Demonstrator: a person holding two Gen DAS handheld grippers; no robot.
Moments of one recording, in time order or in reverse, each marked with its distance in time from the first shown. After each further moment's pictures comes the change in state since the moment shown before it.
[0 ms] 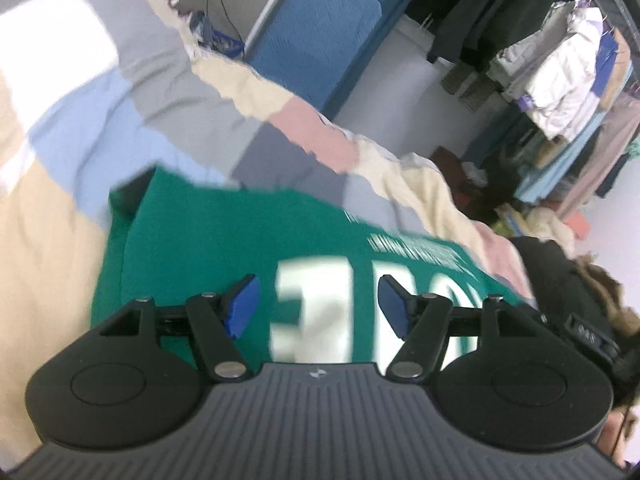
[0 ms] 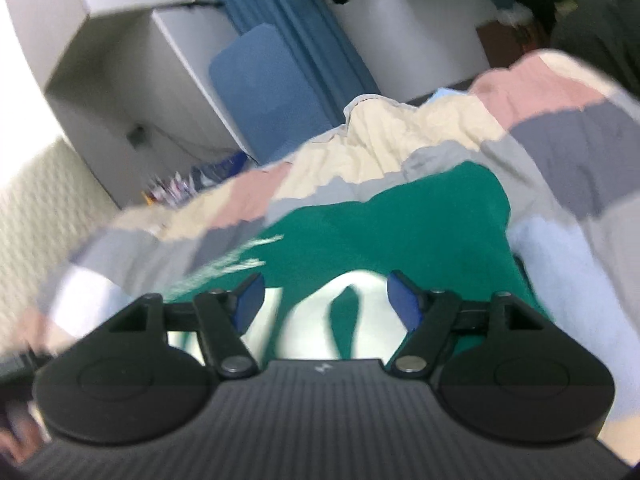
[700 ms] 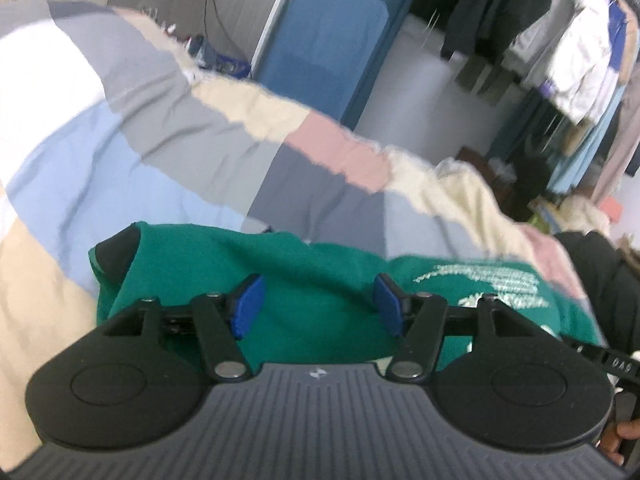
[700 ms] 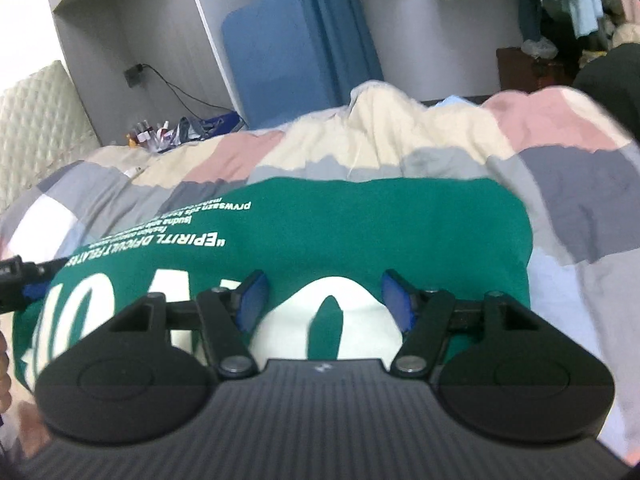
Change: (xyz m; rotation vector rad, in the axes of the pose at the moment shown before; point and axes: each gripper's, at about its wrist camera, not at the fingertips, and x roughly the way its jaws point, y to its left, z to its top) left arm 0.080 0.019 0.034 0.123 -0.050 0.114; right arm 0.042 0.001 -0.006 -0.260 0.062 -0.096
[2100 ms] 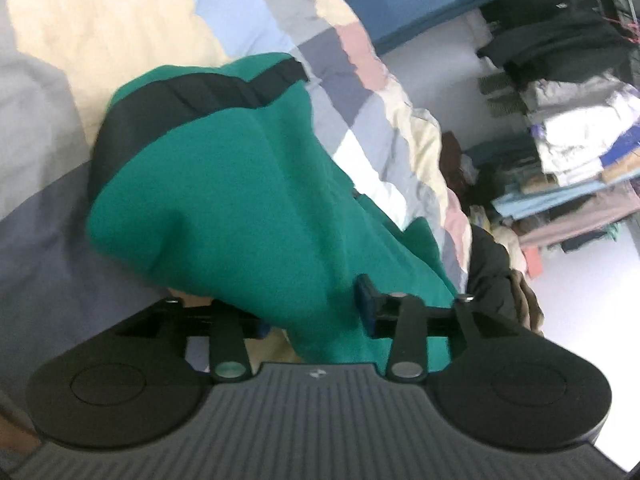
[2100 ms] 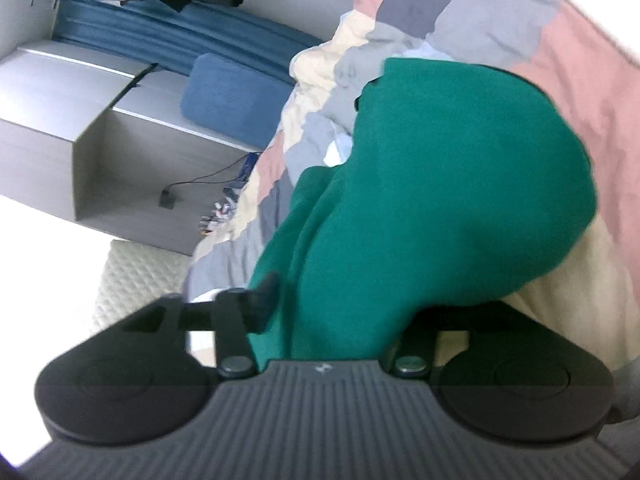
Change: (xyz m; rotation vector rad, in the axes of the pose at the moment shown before) left arm -0.223 0.022 -0.122 -0.526 0.281 -0.203; right arm -0.195 -0.032 -0.099 0.819 0.064 0.262
